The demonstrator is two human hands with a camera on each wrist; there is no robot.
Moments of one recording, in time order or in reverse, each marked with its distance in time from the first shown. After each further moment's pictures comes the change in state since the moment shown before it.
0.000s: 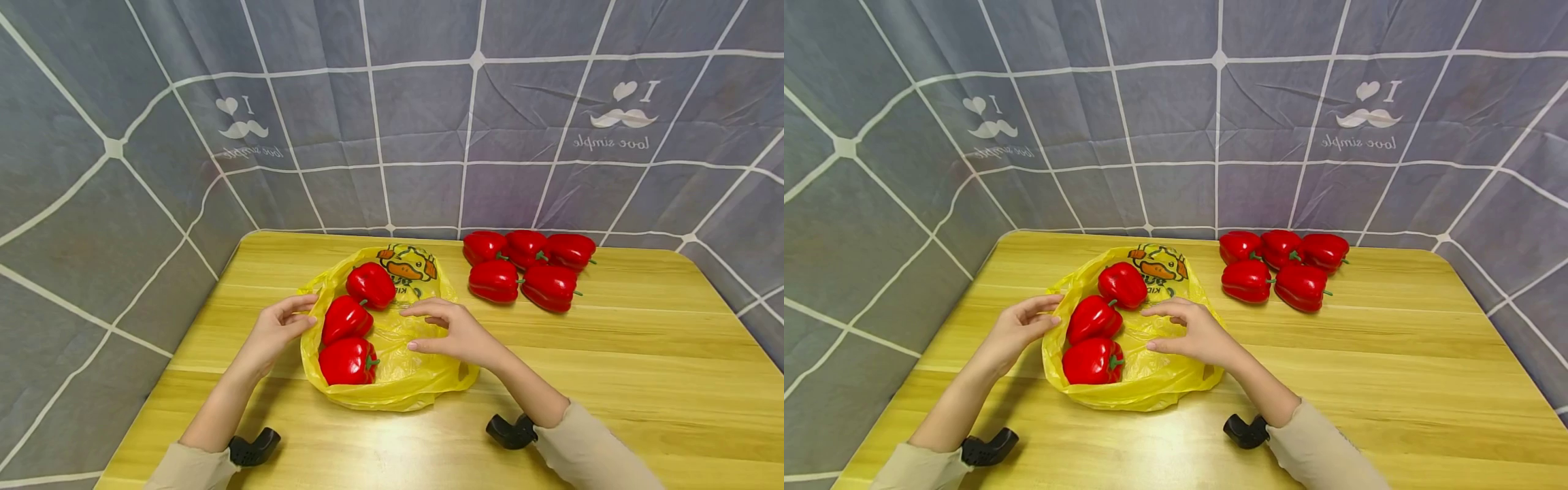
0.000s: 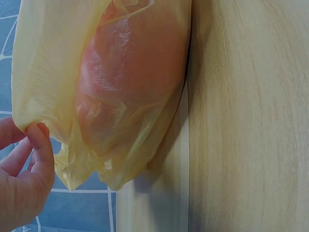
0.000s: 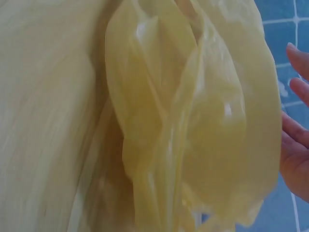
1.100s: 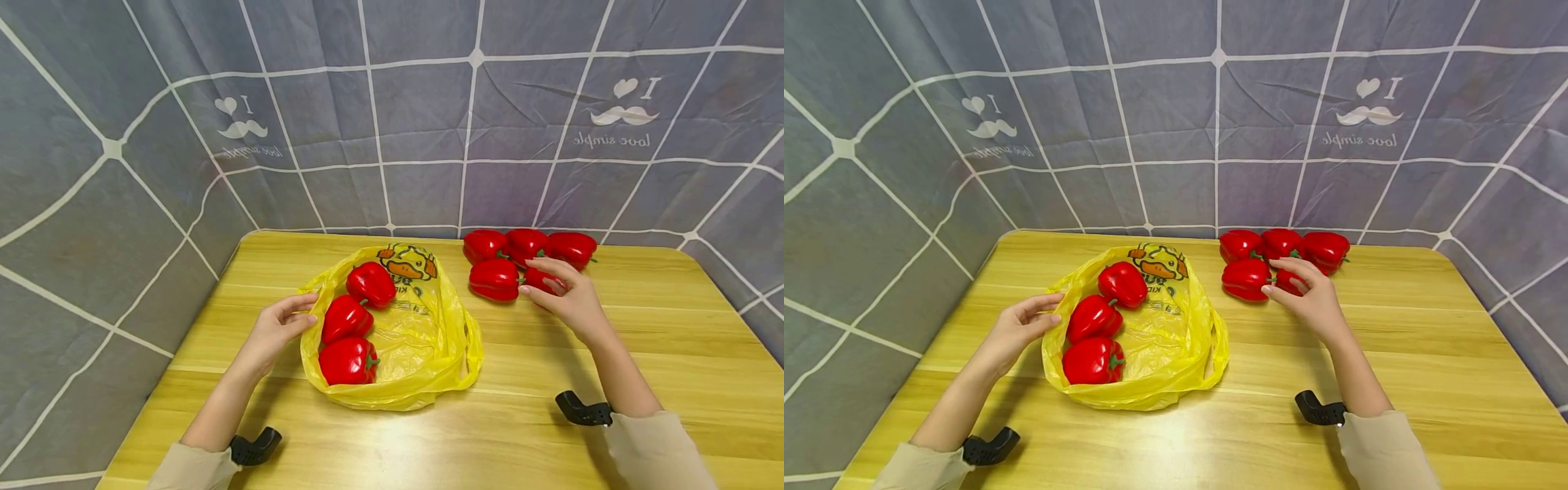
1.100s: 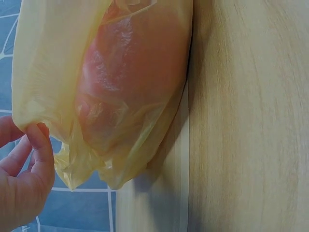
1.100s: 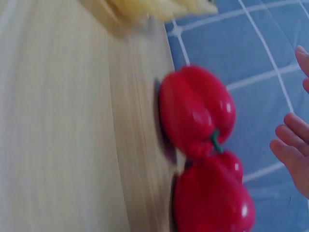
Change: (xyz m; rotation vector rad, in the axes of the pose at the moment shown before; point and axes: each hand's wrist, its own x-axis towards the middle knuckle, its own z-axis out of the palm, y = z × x) left_hand 0.001 0.001 0.000 0.019 -0.001 -0.039; right_hand -0.064 0.038 -0.118 -0.100 0.522 0.174
